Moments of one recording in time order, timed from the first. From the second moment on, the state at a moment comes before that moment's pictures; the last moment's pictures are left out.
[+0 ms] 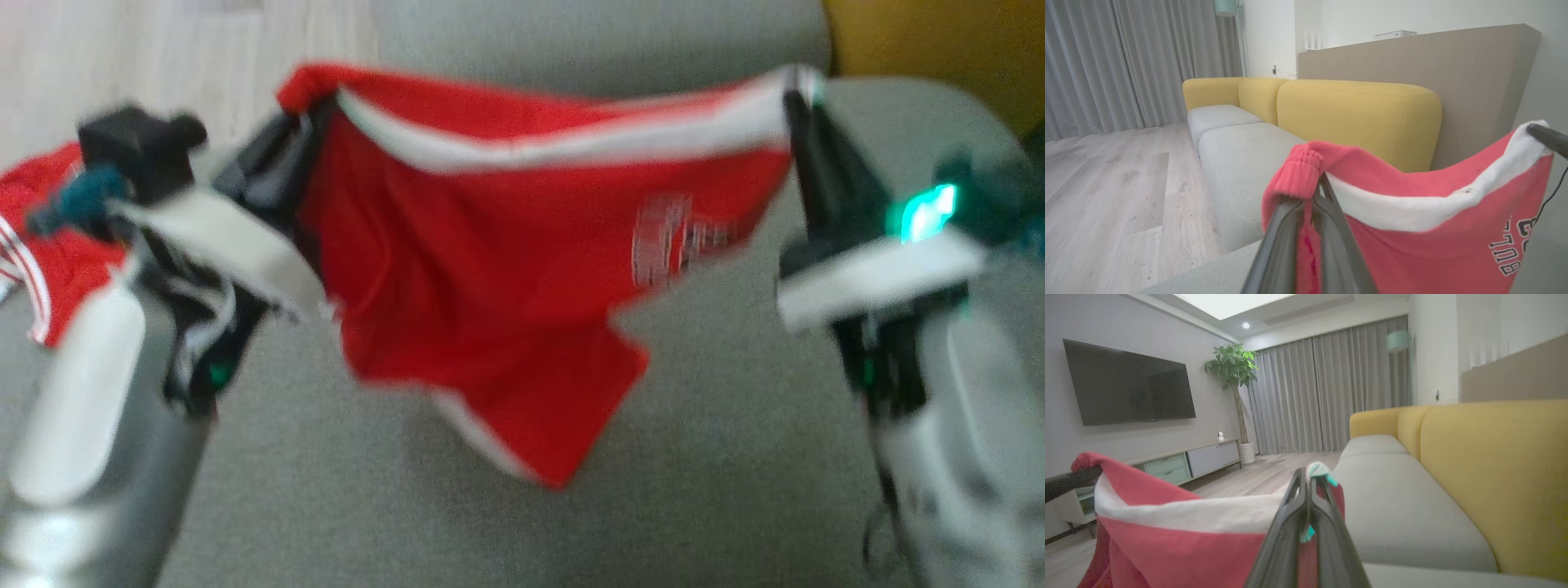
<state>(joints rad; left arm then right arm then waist) -0.50 0.33 -0.31 -0.06 -0.55 -0.12 0.37 -0.32 -0.13 0.18 -0.05 0.37 0.12 0.09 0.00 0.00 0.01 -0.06</state>
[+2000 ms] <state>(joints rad) 0.02 0.24 -0.60 -0.05 -0.69 0.07 -0.03 0.04 -0.05 0.03 -0.08 0.17 0.12 -0.07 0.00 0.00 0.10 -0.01</state>
